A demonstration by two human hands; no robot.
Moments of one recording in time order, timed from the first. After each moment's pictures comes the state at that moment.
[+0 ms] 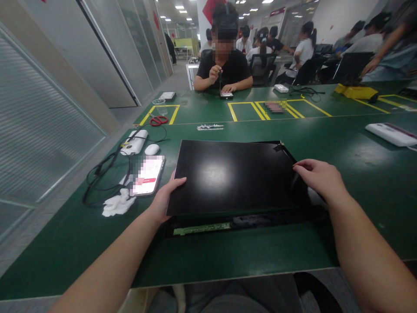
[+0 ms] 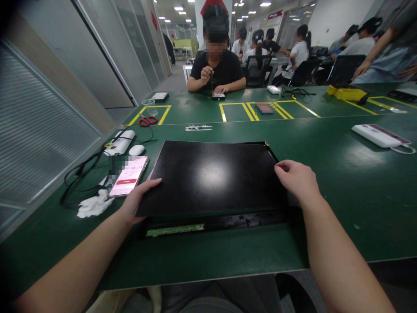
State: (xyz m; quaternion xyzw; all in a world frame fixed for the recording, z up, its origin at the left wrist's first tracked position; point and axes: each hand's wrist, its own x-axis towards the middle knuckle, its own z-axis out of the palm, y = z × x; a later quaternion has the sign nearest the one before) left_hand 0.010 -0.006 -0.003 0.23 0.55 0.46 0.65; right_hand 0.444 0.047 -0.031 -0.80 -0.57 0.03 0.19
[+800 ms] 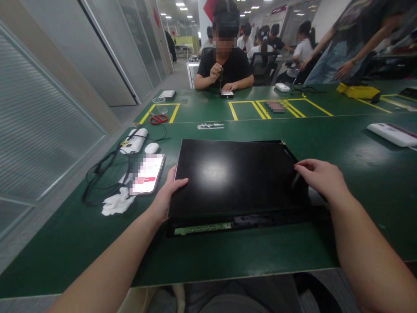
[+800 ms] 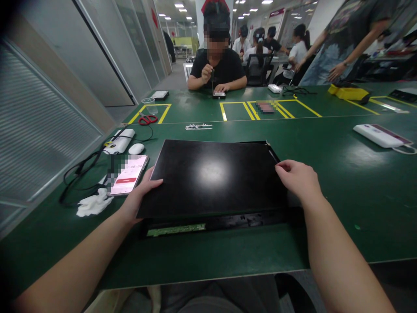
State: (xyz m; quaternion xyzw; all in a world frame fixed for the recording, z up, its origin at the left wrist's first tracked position) left_hand 0.007 -0.003 -0.016 0.33 0.52 0.50 0.61; right_hand 0.438 0.042 -0.020 -0.81 -0.57 0.06 0.15
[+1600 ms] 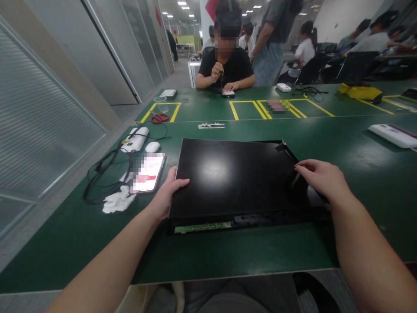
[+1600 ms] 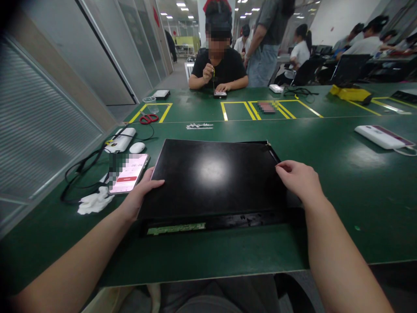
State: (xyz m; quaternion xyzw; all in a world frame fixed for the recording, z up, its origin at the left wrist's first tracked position) left_hand 0.009 -0.004 -0.010 0.32 0.54 0.49 0.60; right_hand 0.438 0.042 -0.018 -0.81 -0.57 0.06 0.15
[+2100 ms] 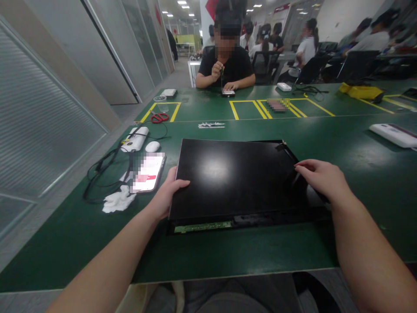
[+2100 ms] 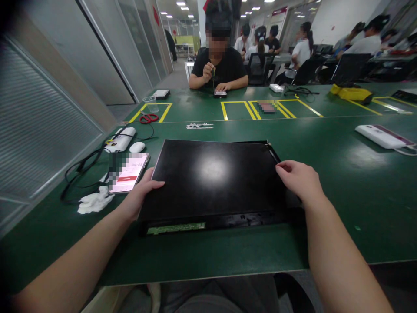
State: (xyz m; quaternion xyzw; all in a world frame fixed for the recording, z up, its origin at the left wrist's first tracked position) left_hand 0.007 -0.003 -0.013 0.34 0.54 0.47 0.61; right_hand 0.438 0.042 -0.017 -0.80 -0.58 0.07 0.14
